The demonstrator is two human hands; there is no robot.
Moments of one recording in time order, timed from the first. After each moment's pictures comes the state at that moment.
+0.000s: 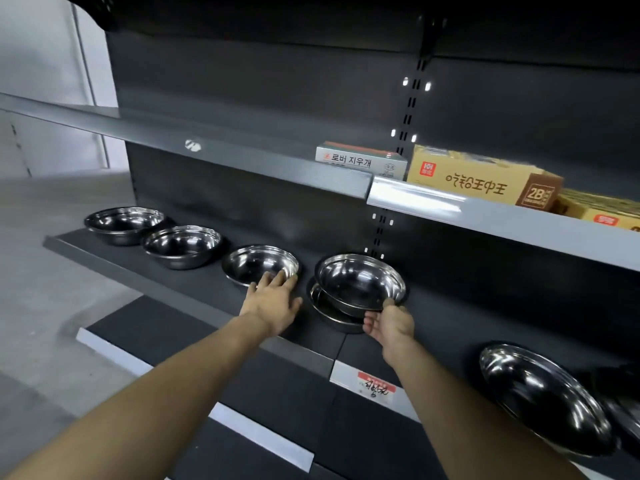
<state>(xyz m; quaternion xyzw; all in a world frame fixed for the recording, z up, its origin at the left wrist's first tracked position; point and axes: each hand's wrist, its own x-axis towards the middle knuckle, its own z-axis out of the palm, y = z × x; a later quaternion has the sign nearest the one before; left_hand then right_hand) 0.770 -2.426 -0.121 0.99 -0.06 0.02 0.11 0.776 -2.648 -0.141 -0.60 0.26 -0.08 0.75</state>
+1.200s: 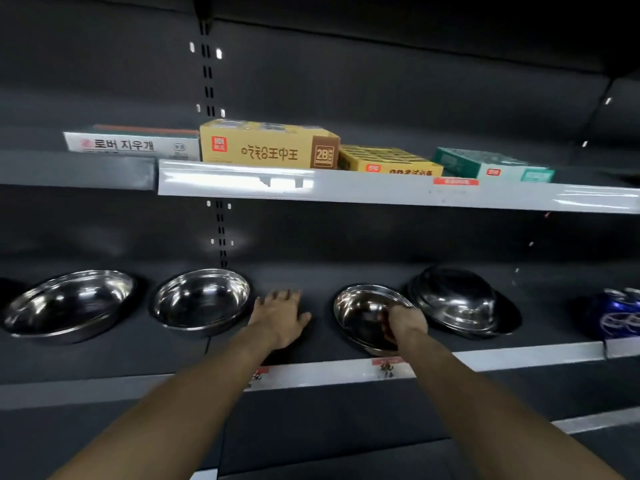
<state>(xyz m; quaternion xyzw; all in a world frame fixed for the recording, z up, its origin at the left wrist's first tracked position) 0.750 -2.665 -0.132 0.94 -0.33 -0.04 0.07 0.642 -2.870 -0.139 -0.60 0.48 -0.19 0.61</state>
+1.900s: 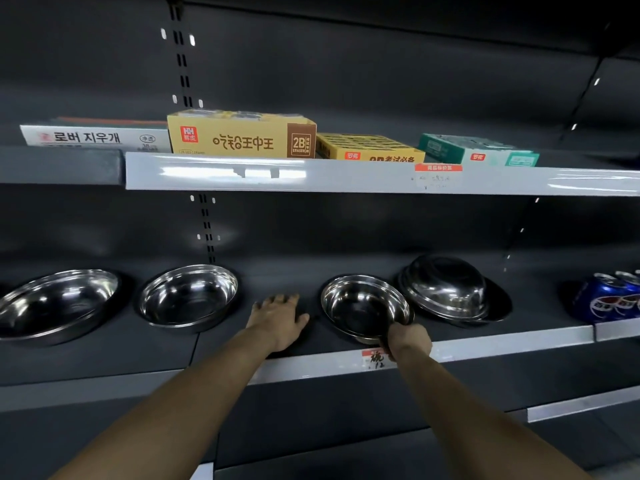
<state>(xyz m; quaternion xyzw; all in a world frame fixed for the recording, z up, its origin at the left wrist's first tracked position) 0.739 -2.681 -0.146 0.94 -0.32 -0.07 0.06 0.609 -2.874 -0.172 -0.63 0.55 -0.18 0.52</state>
